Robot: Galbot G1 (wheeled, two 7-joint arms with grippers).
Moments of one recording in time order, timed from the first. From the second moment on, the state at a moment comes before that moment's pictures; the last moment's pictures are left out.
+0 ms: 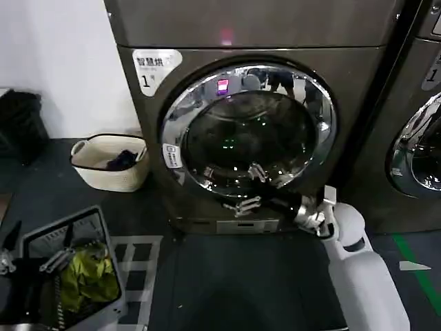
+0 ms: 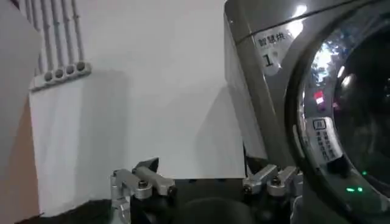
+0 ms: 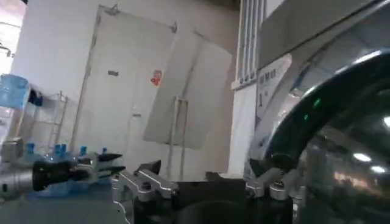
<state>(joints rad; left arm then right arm) 1.81 -1.49 -1.07 -2.31 -0.23 -0.23 0.16 -0.76 1.26 0.33 1.72 0.51 -0.14 -0.99</state>
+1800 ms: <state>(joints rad) 1.80 -1.49 -1.03 -2.33 -0.21 -0.22 0.16 -0.51 1.36 0.10 1.39 0.44 -0.10 -0.88</state>
